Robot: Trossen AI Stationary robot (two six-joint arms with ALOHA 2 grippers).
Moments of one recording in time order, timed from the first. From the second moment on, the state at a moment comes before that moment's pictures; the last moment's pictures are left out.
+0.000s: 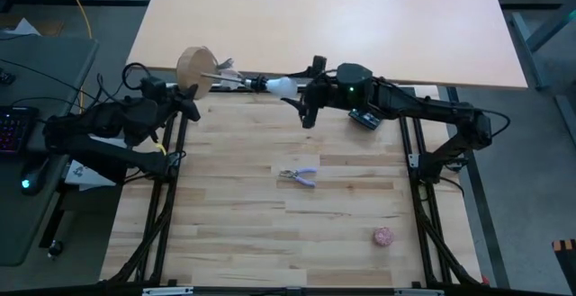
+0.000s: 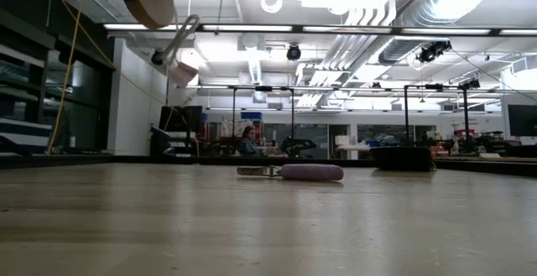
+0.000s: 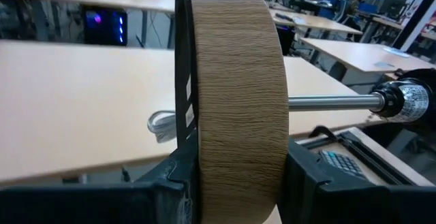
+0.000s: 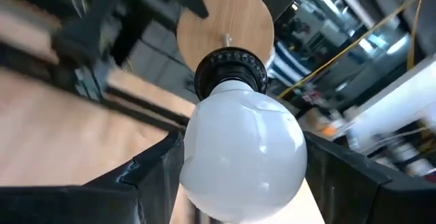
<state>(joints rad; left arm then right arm) -0.09 0.71 1.08 -0.74 -1.09 -0.57 -0.20 1.54 1.49 -0.13 0.09 -0.64</state>
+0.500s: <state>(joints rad) -0.03 0.71 1.08 -0.98 -0.79 -1.03 -0.06 1.54 1.49 -0.19 0.32 -1.36</state>
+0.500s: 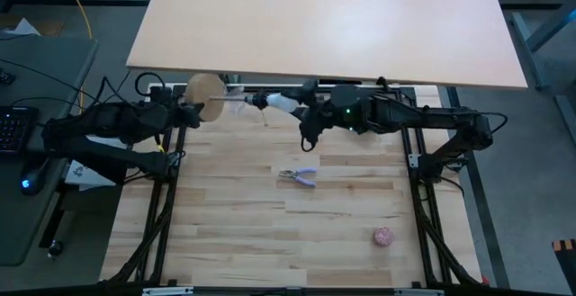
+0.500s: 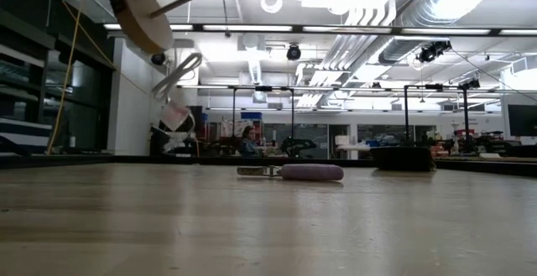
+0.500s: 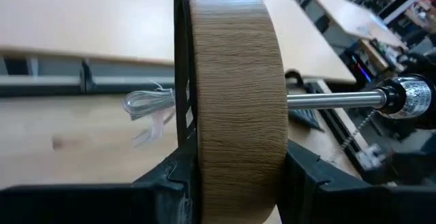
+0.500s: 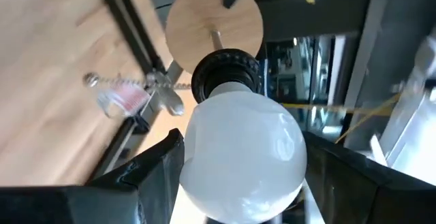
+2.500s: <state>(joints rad) 0.01 0.71 1.09 -1.02 -0.93 -0.93 -0.01 1.50 1.49 -0.18 0.33 -0.79</state>
